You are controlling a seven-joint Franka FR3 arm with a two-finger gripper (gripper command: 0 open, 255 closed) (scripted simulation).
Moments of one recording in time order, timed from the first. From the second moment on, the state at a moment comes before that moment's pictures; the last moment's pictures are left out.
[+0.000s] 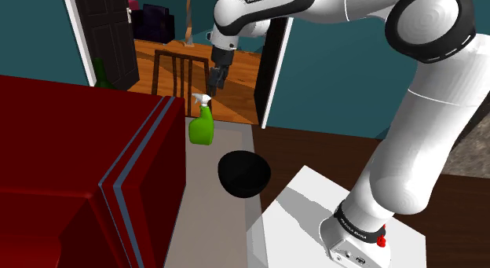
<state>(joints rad) 0.06 0.12 -0.02 -1.82 0.09 1.97 -0.46</state>
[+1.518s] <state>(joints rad) 0.07 0.25 -0.01 -1.77 0.09 2.07 -0.50</state>
